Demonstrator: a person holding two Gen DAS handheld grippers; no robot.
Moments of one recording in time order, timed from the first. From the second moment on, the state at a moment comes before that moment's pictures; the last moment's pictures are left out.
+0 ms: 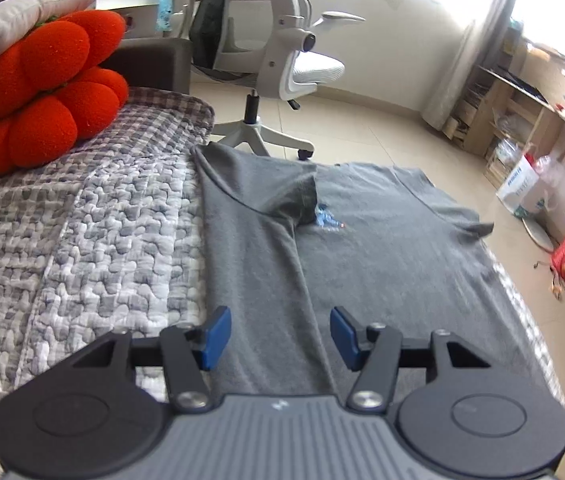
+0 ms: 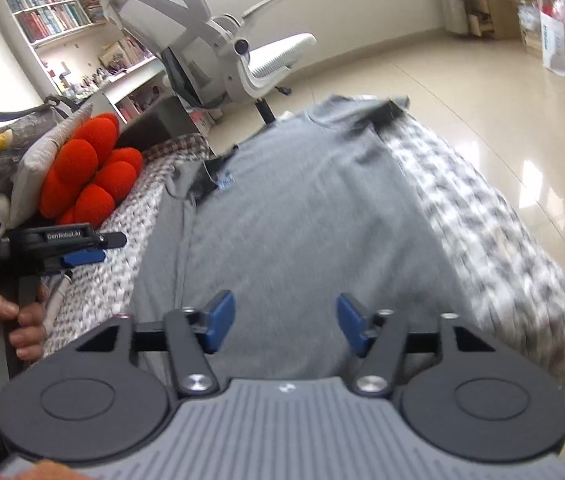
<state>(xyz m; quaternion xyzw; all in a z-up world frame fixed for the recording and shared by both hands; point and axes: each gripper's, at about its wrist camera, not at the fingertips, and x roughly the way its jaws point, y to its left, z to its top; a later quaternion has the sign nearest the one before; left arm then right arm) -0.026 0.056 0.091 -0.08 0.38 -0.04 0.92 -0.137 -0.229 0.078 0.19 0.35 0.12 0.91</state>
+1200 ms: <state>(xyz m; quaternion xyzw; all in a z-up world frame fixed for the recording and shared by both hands) 0.091 -0.015 0.077 -0.10 0.39 0.02 0.91 0.083 -0.360 0.053 0.29 0.36 0.06 0.88</state>
